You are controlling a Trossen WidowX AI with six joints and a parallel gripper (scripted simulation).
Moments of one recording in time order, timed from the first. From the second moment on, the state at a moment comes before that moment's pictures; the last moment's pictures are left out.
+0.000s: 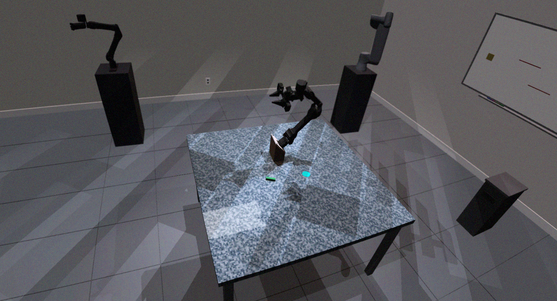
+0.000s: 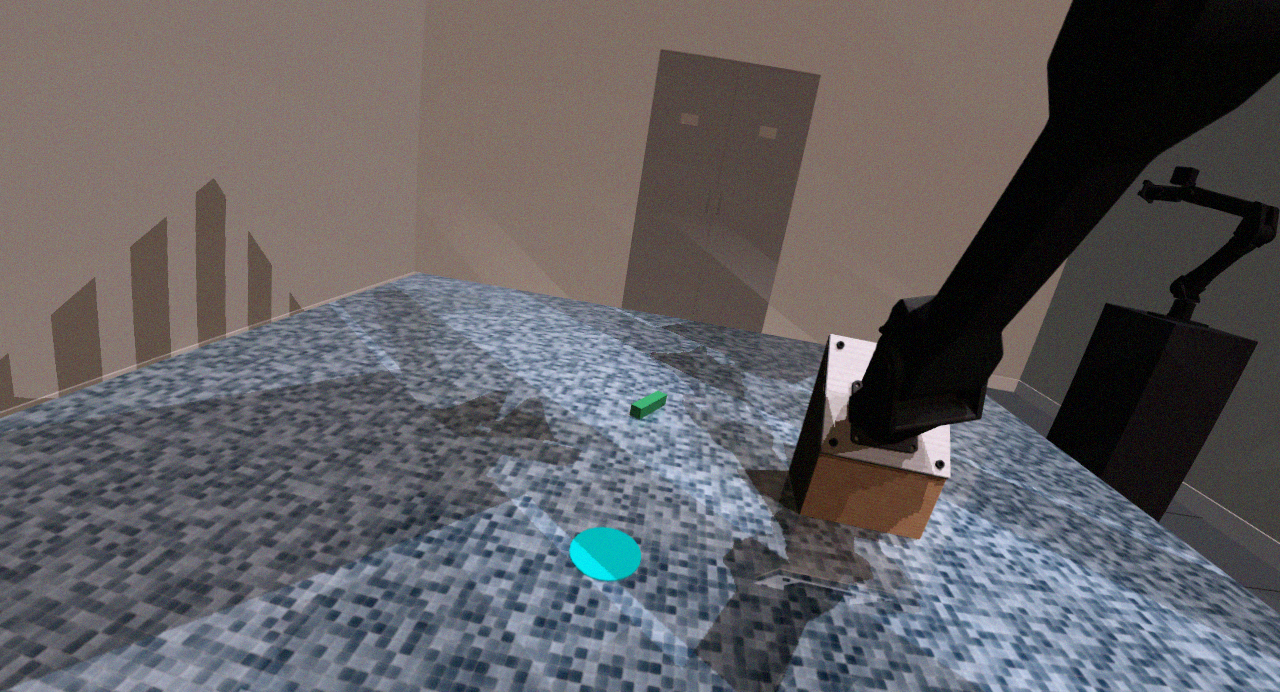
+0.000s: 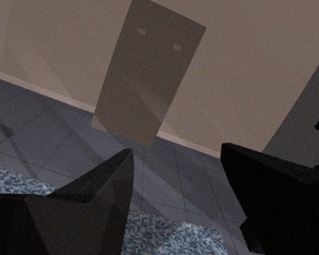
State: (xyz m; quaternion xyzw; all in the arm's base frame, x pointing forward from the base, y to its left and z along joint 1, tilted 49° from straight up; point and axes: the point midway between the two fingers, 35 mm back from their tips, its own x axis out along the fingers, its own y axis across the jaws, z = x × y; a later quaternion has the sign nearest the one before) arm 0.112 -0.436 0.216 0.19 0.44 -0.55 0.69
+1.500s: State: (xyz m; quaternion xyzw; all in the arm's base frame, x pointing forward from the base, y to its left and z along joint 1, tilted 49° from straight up) arm 0.242 -0.273 0.010 -0.03 0.61 0.20 0.76
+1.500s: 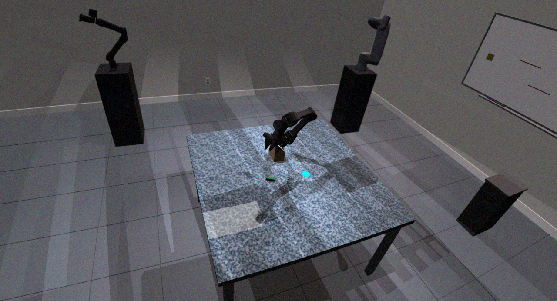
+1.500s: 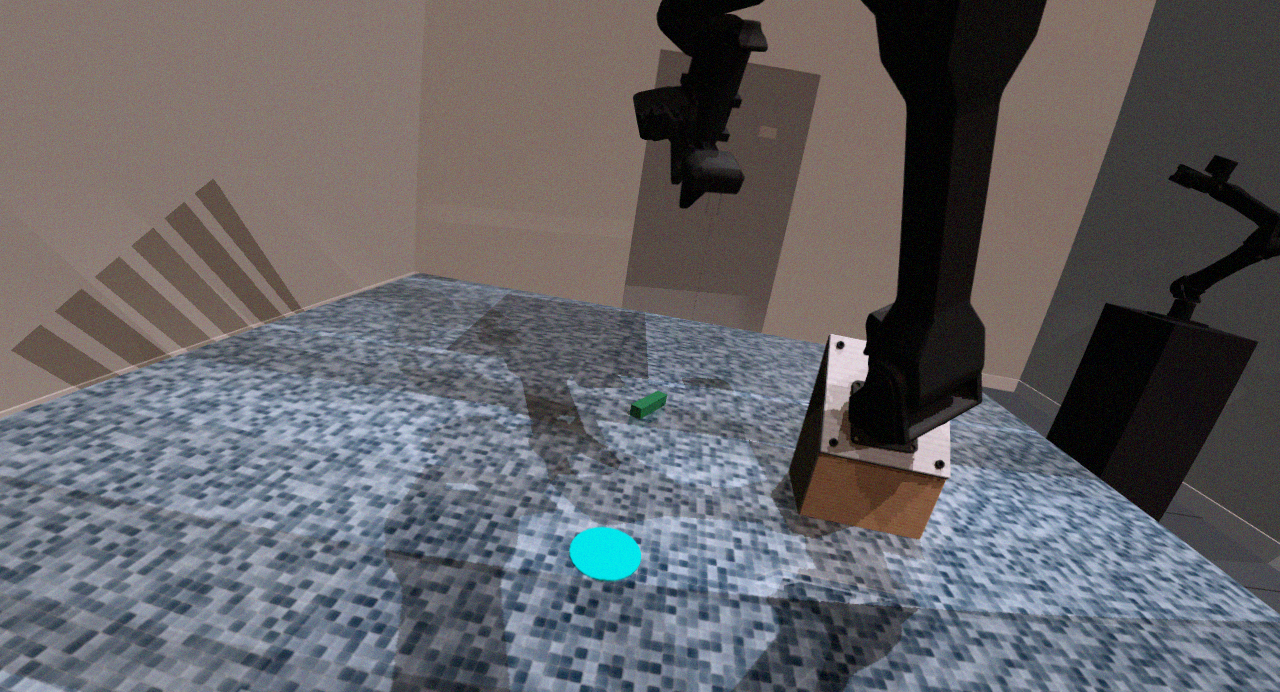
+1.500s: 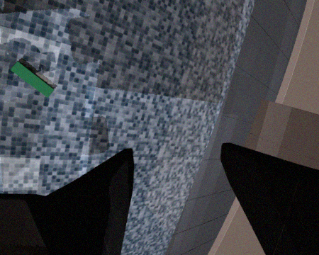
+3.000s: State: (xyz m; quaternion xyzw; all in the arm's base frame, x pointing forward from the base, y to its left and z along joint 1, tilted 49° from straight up) arm 0.261 -0.056 -0.117 -0.11 0.38 0.58 0.71
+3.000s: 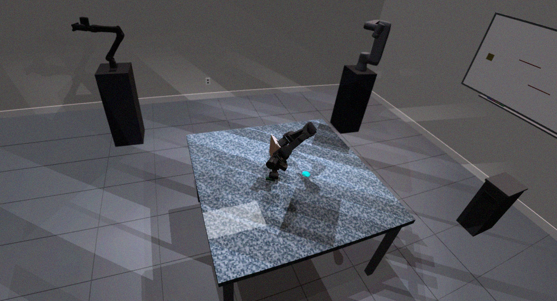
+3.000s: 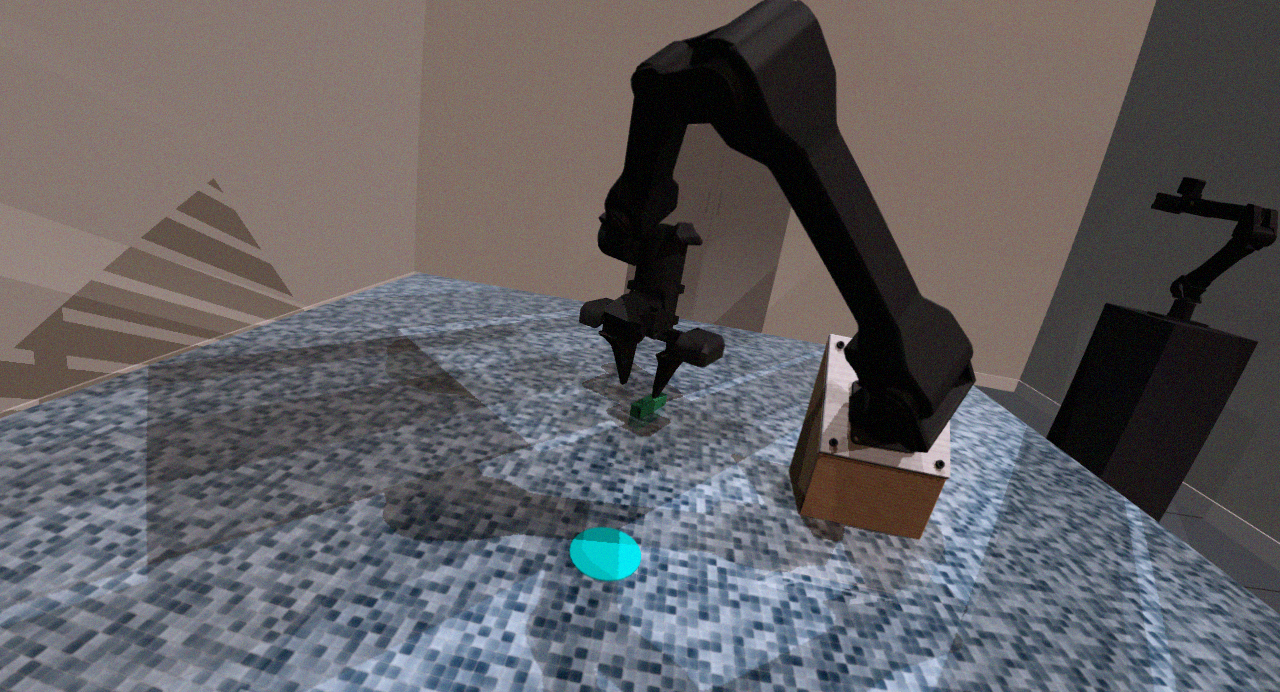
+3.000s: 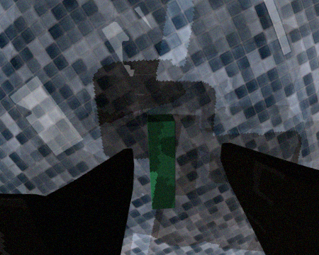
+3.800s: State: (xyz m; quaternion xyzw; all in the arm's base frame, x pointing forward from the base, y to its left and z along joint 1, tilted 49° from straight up) arm 0.257 -0.042 -0.128 -0.10 0.39 0.57 0.72
